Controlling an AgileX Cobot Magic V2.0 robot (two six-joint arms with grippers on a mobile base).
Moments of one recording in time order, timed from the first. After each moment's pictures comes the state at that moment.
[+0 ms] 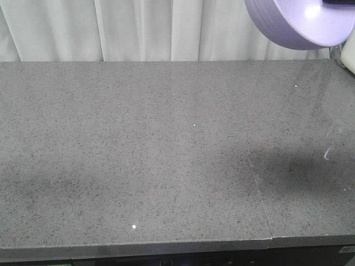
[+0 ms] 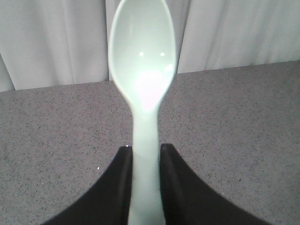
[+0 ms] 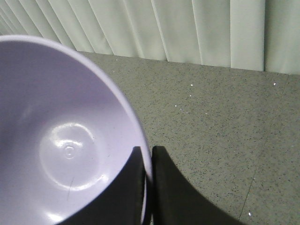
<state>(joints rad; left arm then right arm) -0.14 1.15 -1.52 -0.05 0.89 -0.08 -0.20 1.30 -1.63 0.86 1.18 -0.56</state>
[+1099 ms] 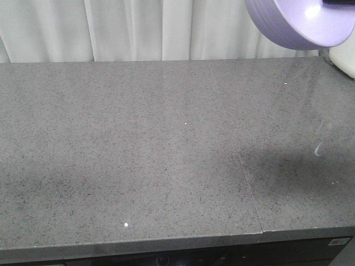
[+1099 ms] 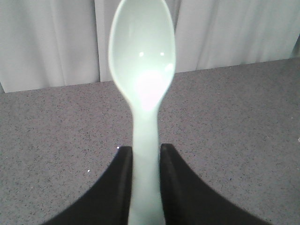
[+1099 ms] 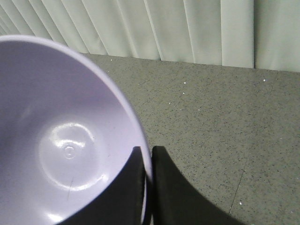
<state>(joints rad) -0.14 1.15 -1.52 -0.05 0.89 -0.08 -0.20 1.30 -1.63 0.86 1.18 -0.56</state>
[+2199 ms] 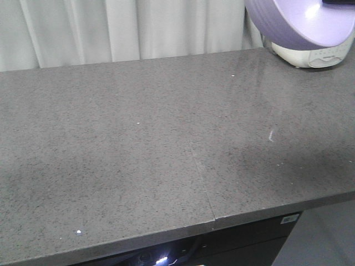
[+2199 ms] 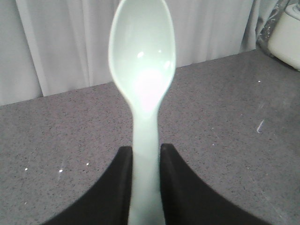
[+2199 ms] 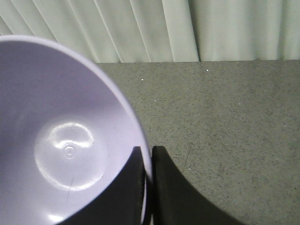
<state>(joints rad) -0.14 1.15 -1.52 -0.05 0.89 -0.08 -0.20 1.30 -1.63 0.86 1.18 -0.56</state>
